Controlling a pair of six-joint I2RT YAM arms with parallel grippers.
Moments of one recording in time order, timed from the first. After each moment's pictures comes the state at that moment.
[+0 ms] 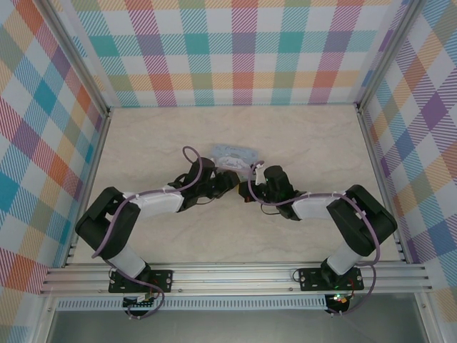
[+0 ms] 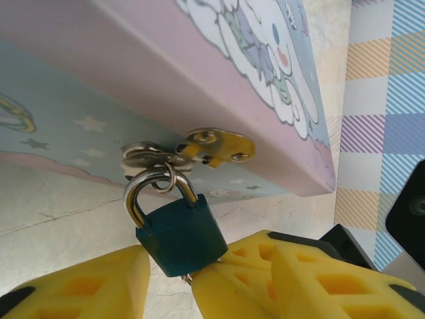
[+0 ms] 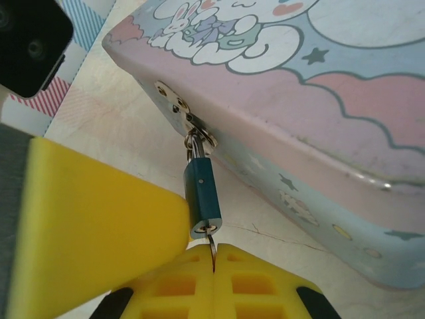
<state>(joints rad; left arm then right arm) -0.66 1.60 0.79 0.20 0.26 -1.10 0.65 1.61 0.60 0.50 -0.31 0.58</state>
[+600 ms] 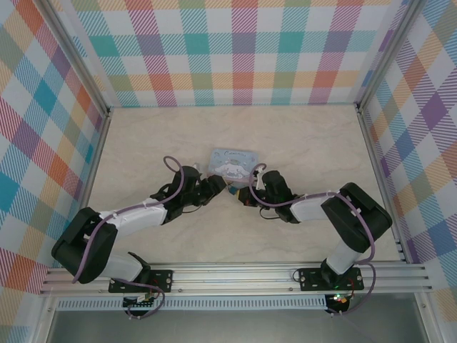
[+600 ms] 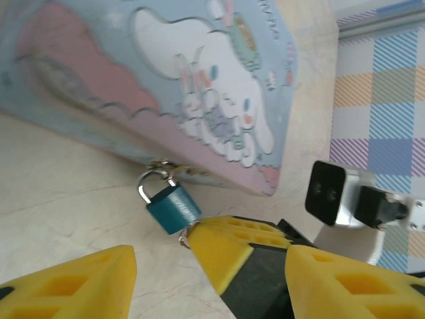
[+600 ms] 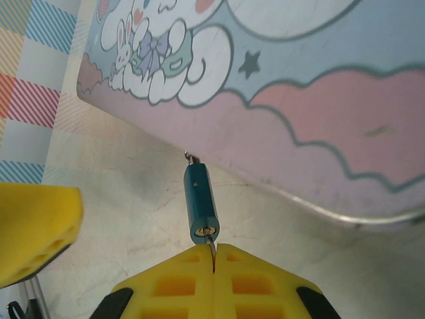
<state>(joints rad) -0.61 1.38 0.59 0.19 0.22 -1.16 0.68 1.65 0.56 0.51 -0.33 0.81</state>
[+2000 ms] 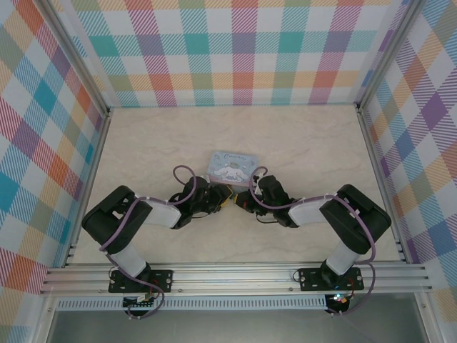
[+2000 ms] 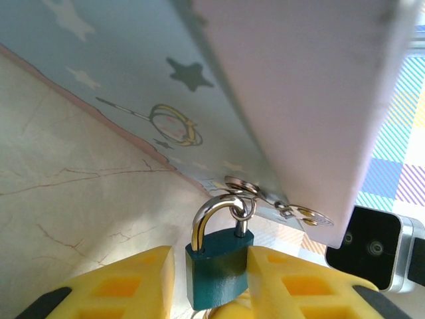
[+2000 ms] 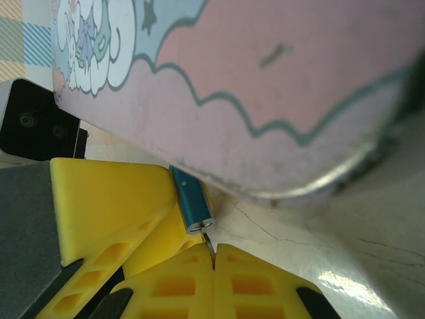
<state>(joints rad) -0.67 1.67 0.53 0.60 0.24 -1.40 0.73 1.64 0.54 0.51 -0.31 1.07</state>
